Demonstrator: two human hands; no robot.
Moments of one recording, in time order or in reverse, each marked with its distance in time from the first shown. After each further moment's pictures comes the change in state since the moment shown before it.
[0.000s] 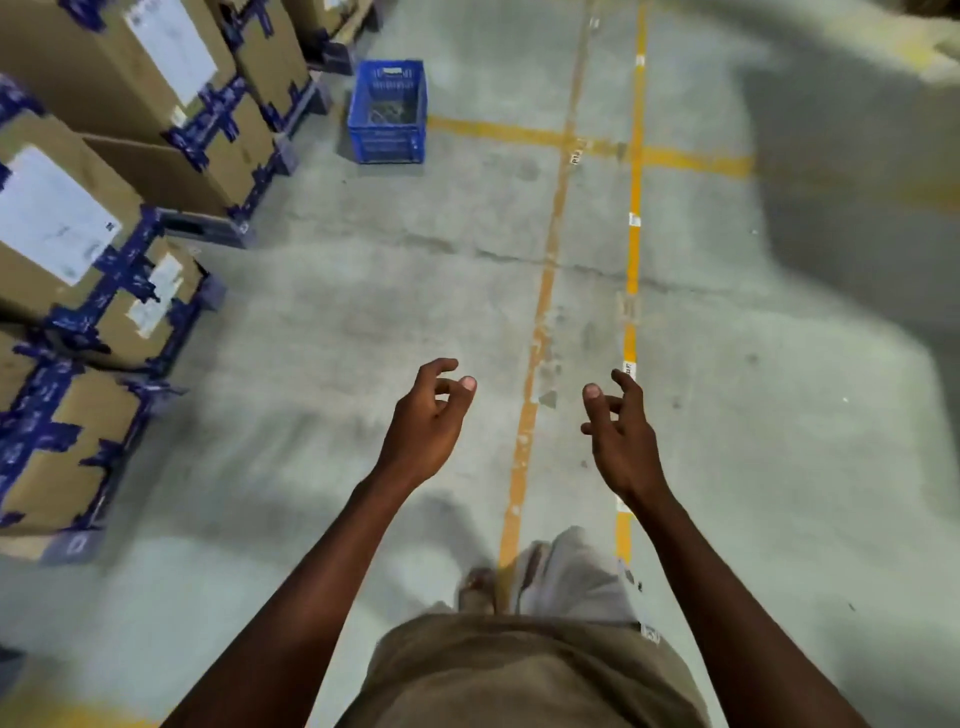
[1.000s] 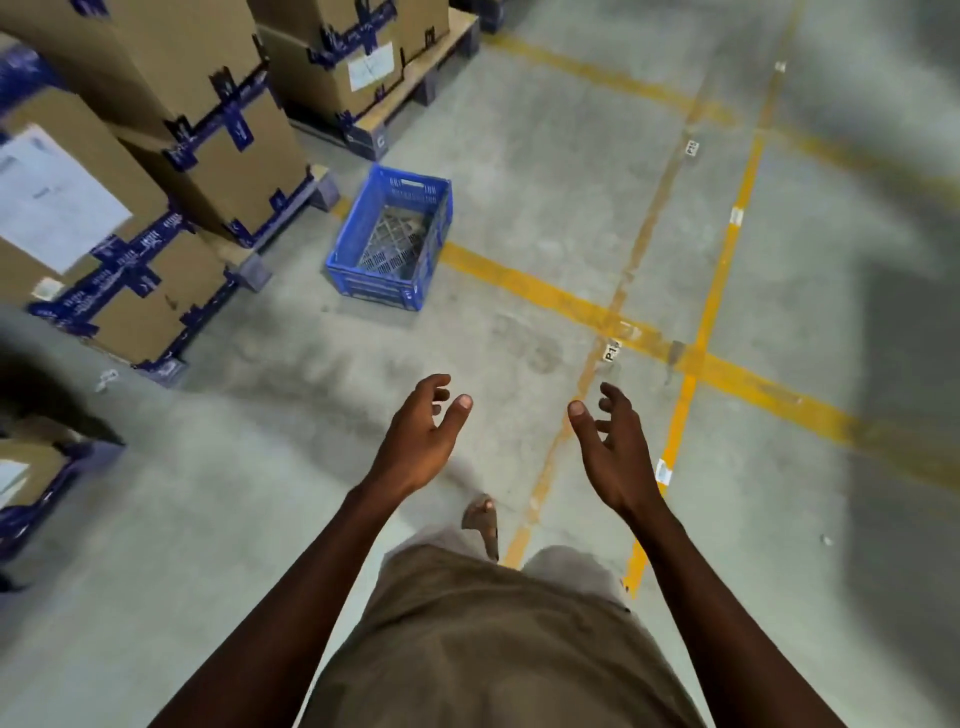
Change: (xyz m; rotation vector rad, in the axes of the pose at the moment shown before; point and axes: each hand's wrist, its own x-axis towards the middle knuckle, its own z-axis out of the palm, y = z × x) left_hand 0.934 0.255 0.087 0.010 0.157 -0.143; right_hand 0.977 -0.321 0.020 -0.093 -0.252 -0.102
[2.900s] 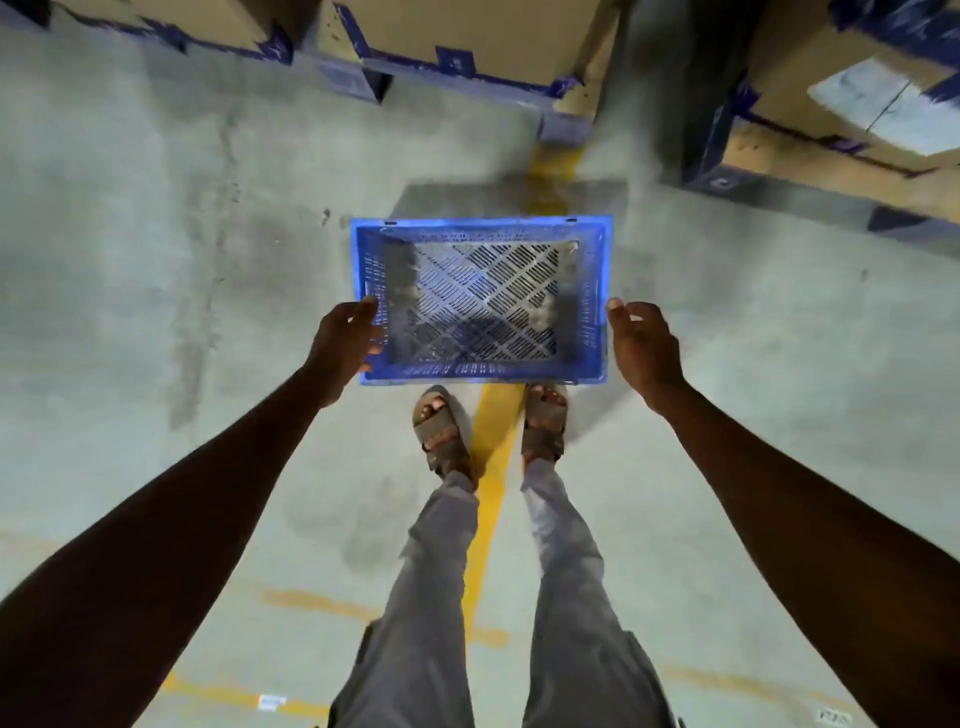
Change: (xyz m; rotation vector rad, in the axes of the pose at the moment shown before) left_hand 0.915 -0.151 -0.107 -0.973 0.949 -1.130; right_hand 1.142 -0.282 0.553 -0.990 -0.954 -0.261
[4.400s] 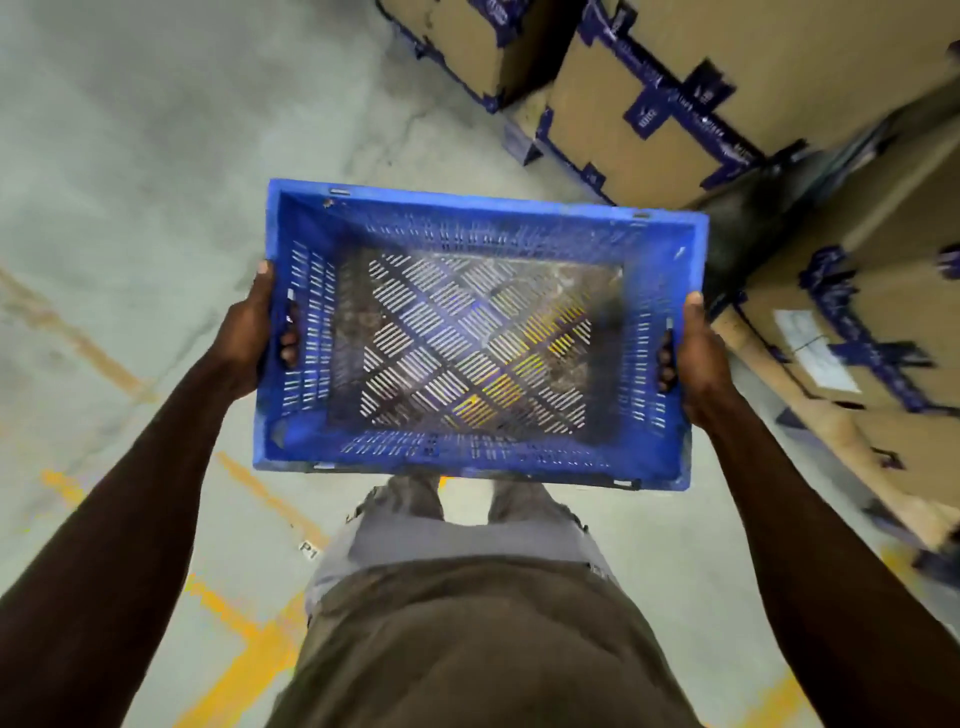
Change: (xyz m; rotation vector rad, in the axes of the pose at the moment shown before) left_hand -0.280 -0.101 -0.212 -0.740 0.119 0.027; right_hand -0.215 -0.153 -0.105 0.161 -0.187 -0.191
